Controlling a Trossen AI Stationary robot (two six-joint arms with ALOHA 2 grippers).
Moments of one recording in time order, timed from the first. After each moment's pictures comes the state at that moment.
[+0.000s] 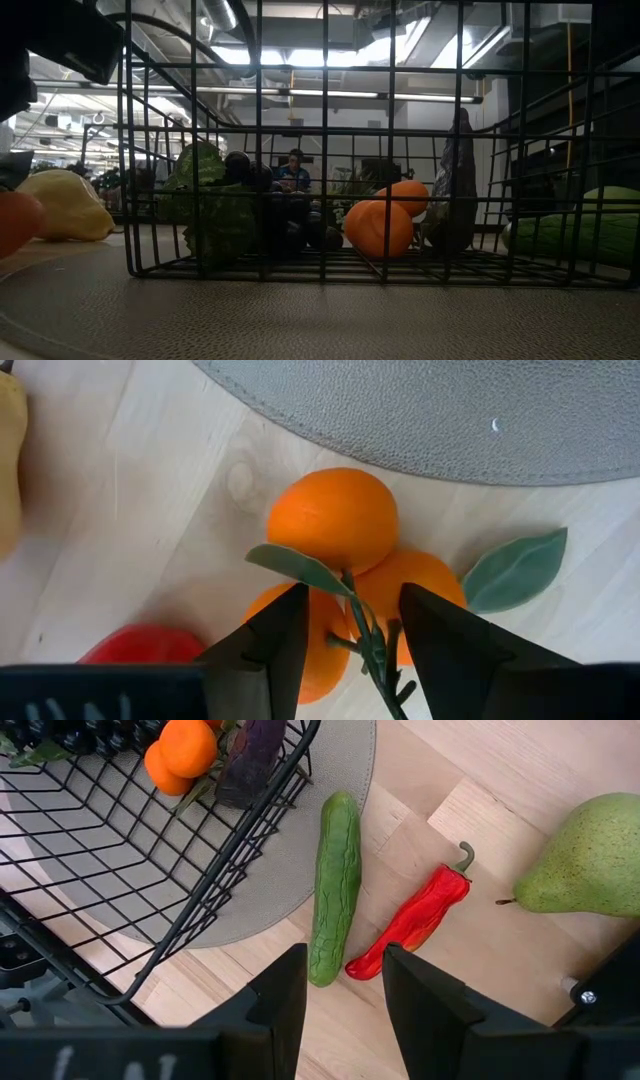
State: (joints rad) left arm -0.71 1.81 1.19 -0.90 -0.14 -1.34; right arm 0.54 1.26 1.21 -1.27 0.16 1.46
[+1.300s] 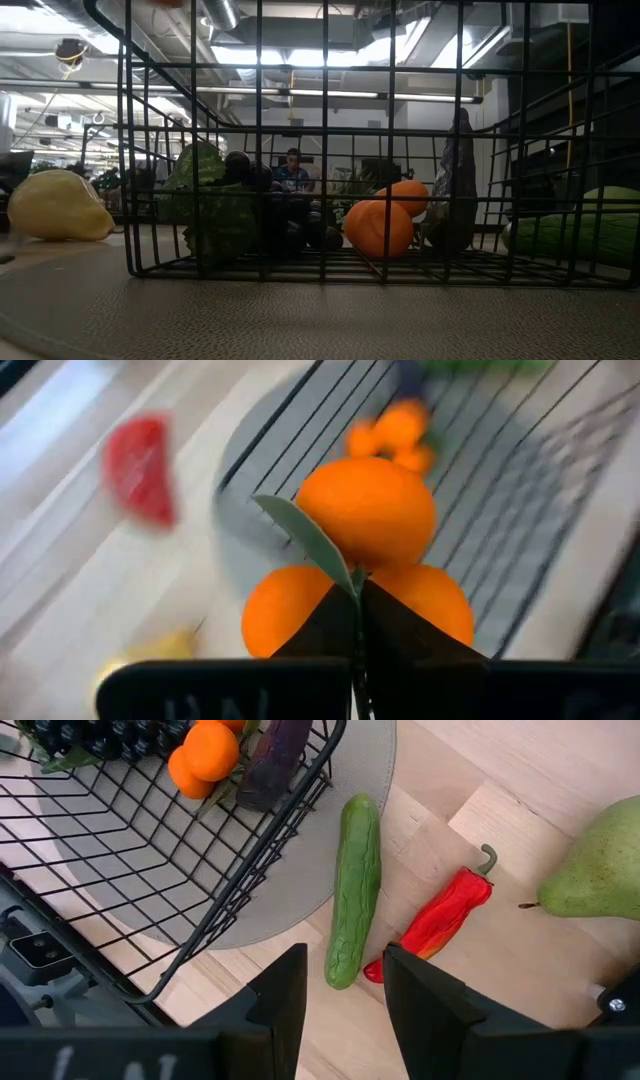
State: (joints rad) left arm -0.65 1.67 1.70 -1.23 -0.63 -1.16; right arm 0.54 1.26 1.21 -1.23 0.16 1.46
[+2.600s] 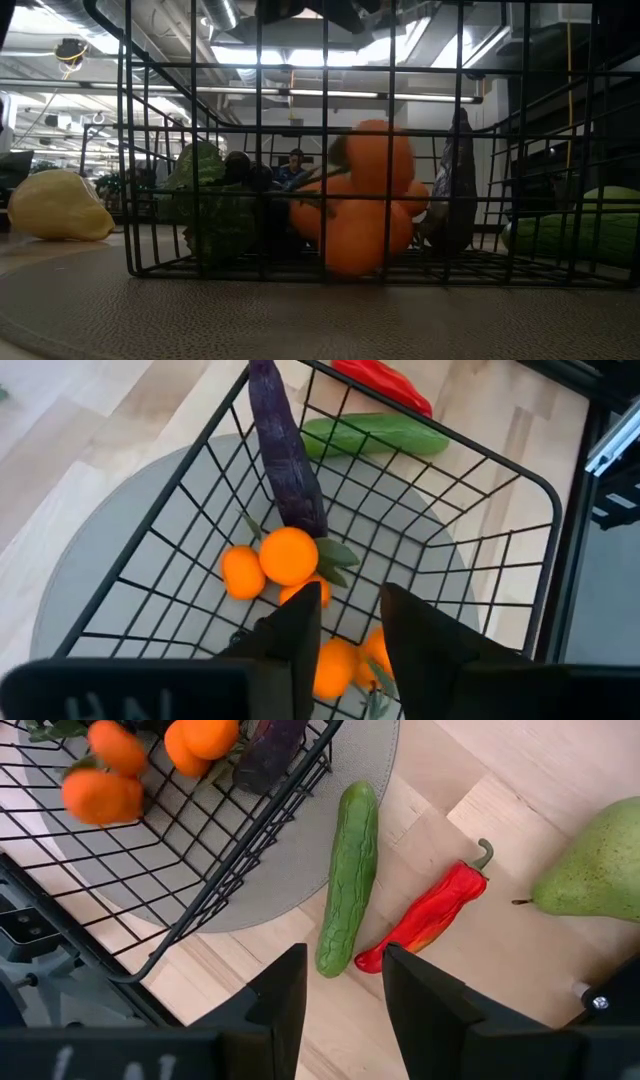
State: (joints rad) left arm -0.33 1.85 1.70 -0.69 -0.33 -0.70; right arm 0.54 1.26 1.21 -1.24 0.13 1.41
